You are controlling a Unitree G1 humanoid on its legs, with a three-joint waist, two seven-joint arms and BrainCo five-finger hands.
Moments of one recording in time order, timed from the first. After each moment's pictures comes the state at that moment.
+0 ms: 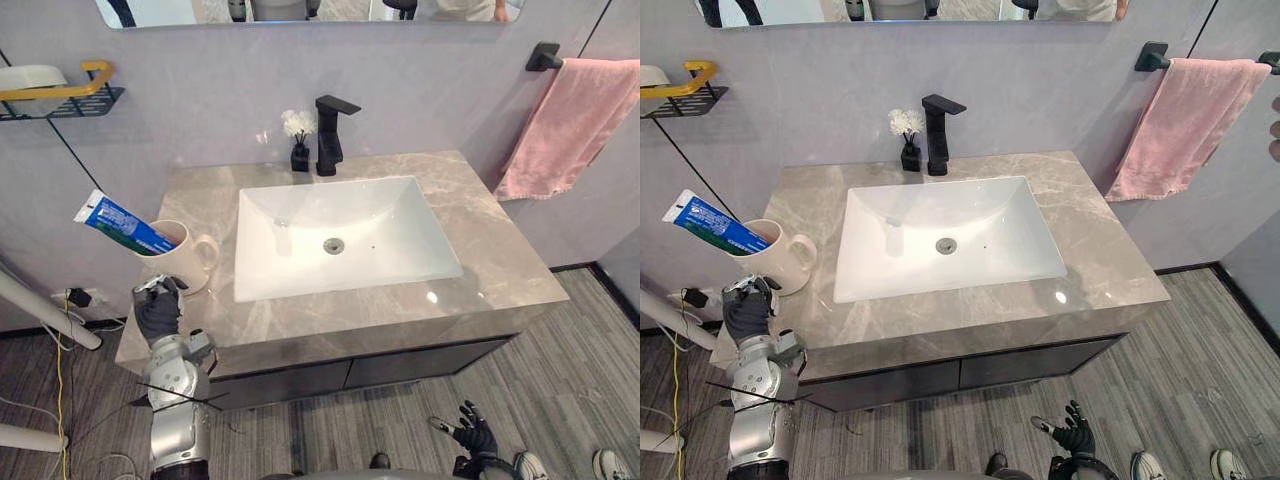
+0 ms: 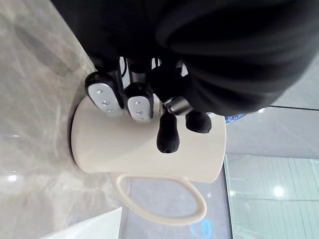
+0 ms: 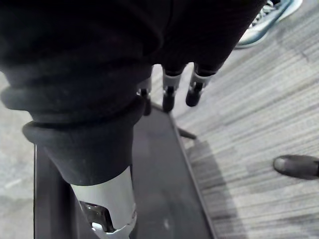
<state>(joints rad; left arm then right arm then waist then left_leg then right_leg) 0.10 0.06 0.27 -0.06 -0.14 -0.16 0.29 0.31 0.01 -0.28 0.52 -0.01 -0.03 -0.02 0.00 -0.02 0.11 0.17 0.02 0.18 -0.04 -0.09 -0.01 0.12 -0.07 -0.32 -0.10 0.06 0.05</state>
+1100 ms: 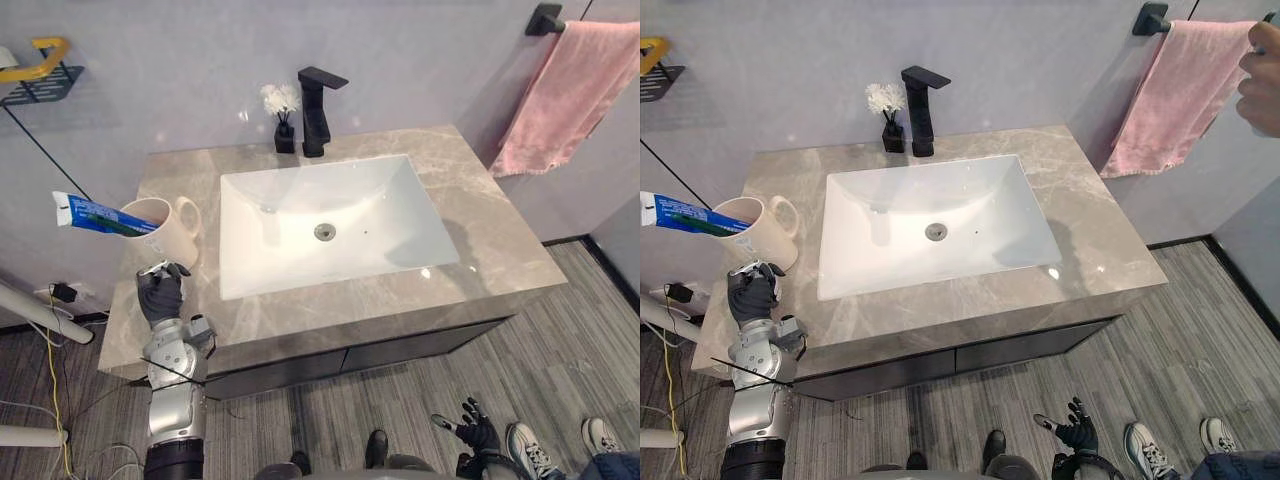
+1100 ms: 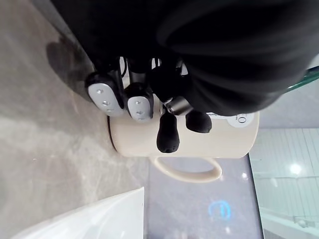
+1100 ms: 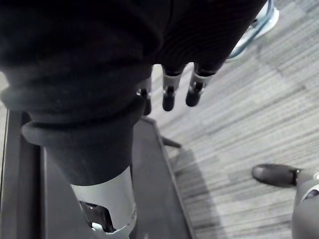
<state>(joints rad) -0.01 0.13 0.27 0.03 -0.15 -0.16 0.29 0.30 -0.01 -0.28 0.52 -0.01 -0.03 -0.02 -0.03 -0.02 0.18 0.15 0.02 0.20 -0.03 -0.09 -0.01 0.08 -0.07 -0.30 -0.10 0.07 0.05</state>
